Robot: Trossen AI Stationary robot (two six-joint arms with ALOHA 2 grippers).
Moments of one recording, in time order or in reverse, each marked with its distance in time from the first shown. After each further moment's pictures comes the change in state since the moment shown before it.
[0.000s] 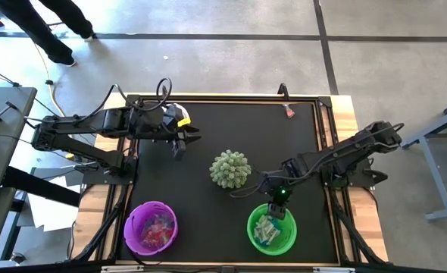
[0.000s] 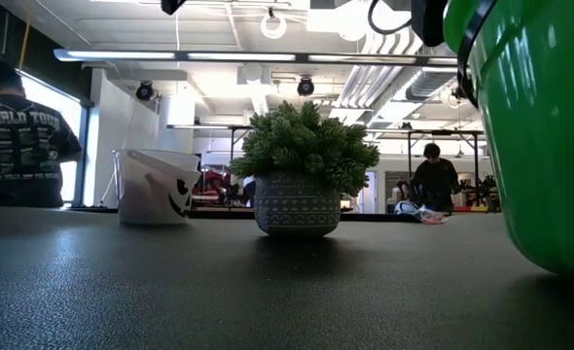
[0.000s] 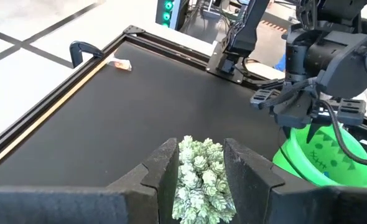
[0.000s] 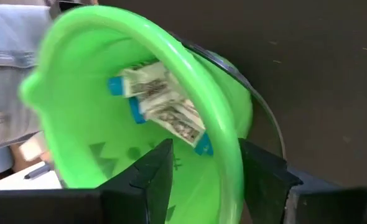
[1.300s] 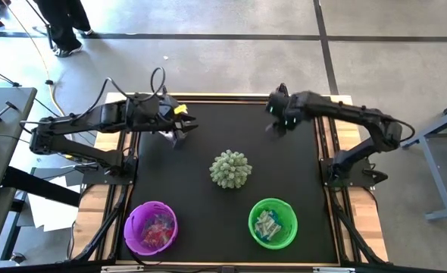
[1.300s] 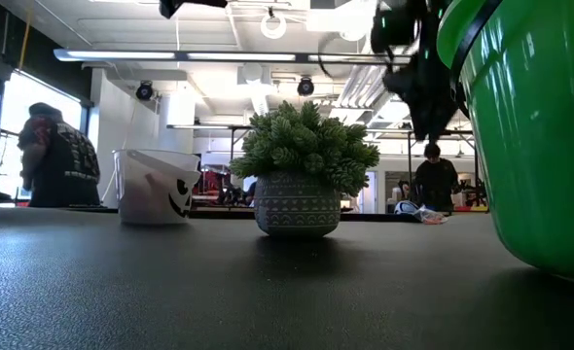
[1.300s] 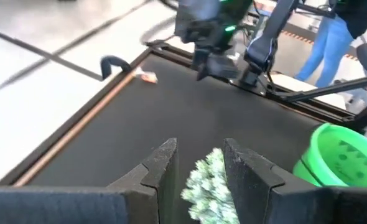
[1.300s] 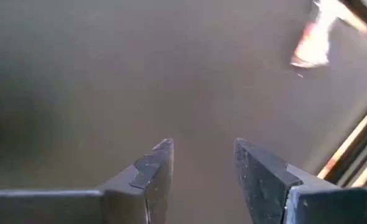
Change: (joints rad) left arm 0.102 -0.022 -0.001 0.001 0.004 0.062; right arm -0.704 -0.051 0.171 -0.450 0.593 -0.270
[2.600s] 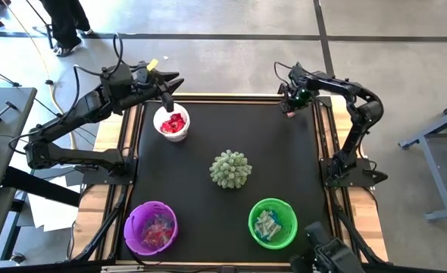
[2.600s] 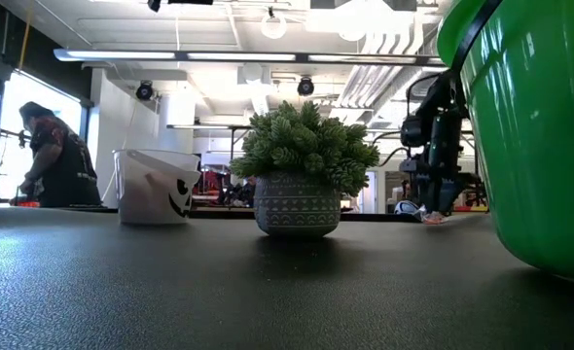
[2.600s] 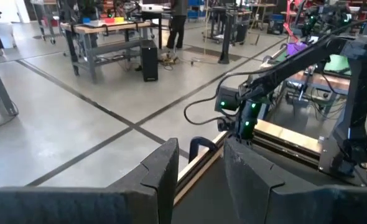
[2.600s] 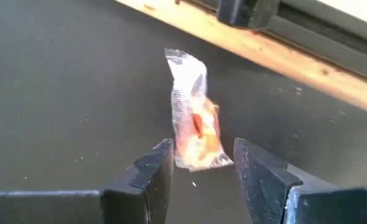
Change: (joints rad) left arm 0.354 -0.091 0.001 0.213 -0.004 0.207; right arm -0.721 0.340 -0.112 0.407 -0.271 -0.433
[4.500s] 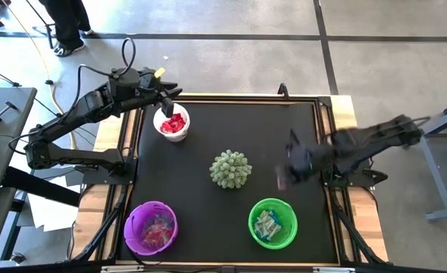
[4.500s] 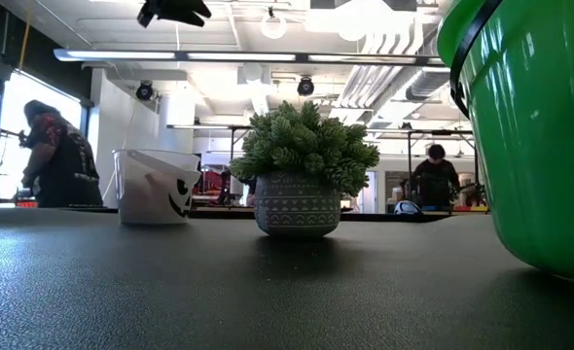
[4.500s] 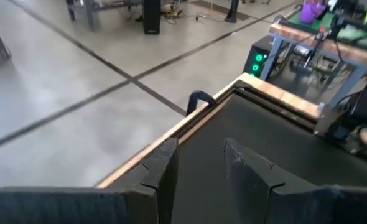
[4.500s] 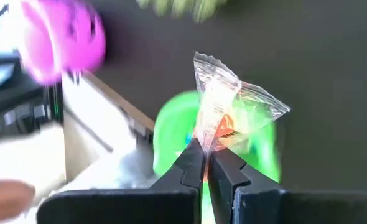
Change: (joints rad) left arm 0.006 0.000 0.000 -0.199 0.010 -0.107; right arm 1.384 -0.625 0.114 -0.253 0.028 1.433
